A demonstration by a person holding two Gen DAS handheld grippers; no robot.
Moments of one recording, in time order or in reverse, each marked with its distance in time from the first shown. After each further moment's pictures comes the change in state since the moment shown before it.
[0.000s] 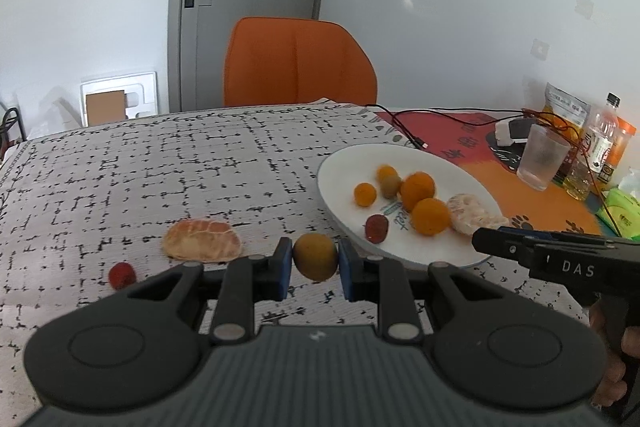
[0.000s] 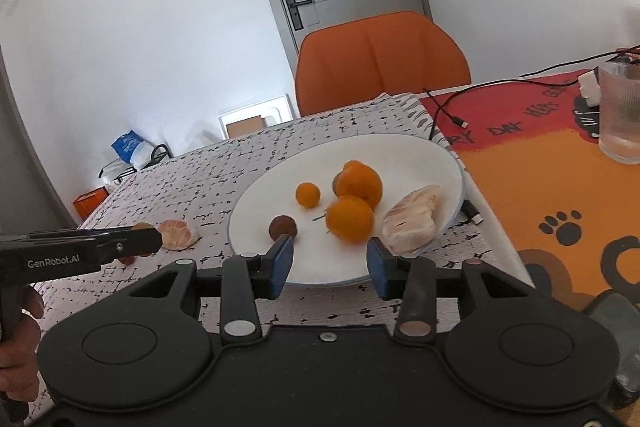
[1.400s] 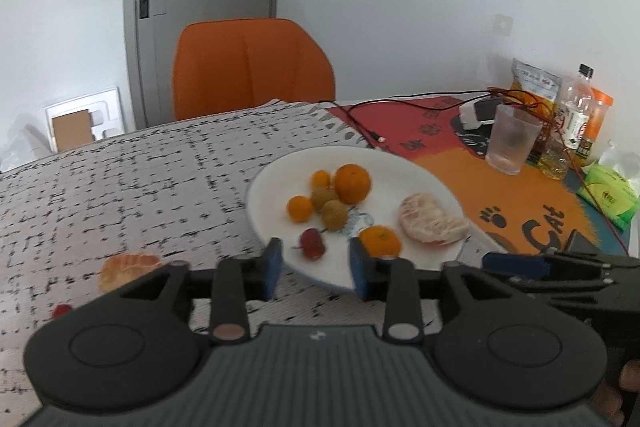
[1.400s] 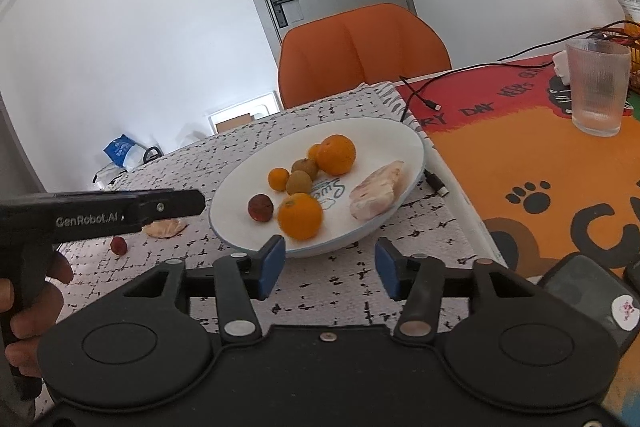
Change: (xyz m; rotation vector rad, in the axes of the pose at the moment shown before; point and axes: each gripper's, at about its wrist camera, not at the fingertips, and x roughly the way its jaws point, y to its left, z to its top) left arm 0.023 -0.040 0.013 0.098 0.018 -0.052; right arm -0.013 -0.016 -0.013 0.043 0.014 -0.015
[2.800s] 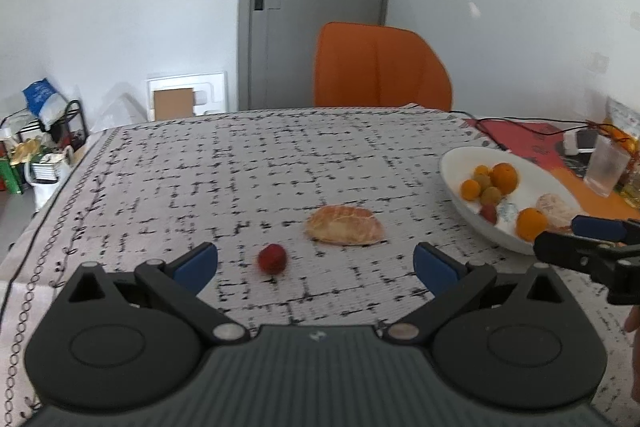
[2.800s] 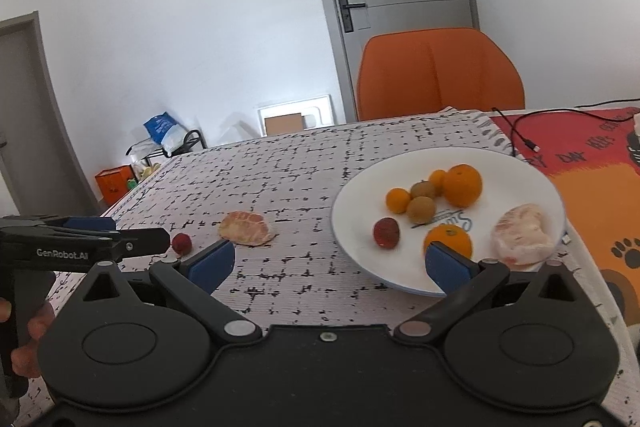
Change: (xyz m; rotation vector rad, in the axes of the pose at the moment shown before) left arm -0.063 0.114 -0.042 -0.150 -0.022 0.246; right arm 0.027 0.094 0.006 -0.167 -0.021 0.093
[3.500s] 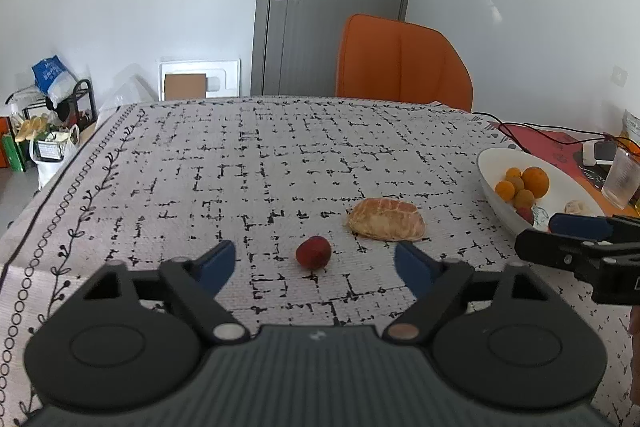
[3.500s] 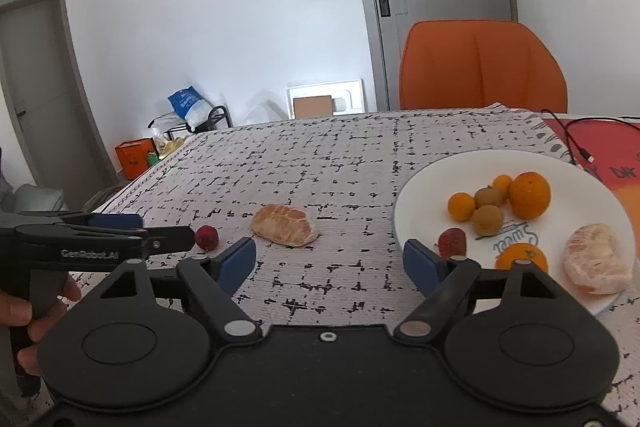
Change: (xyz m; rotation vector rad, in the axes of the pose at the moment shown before) left arm 0.022 0.032 -0.006 -0.063 0.018 -0.004; right arm 0.038 0.031 0.007 -0.068 0.057 0.067
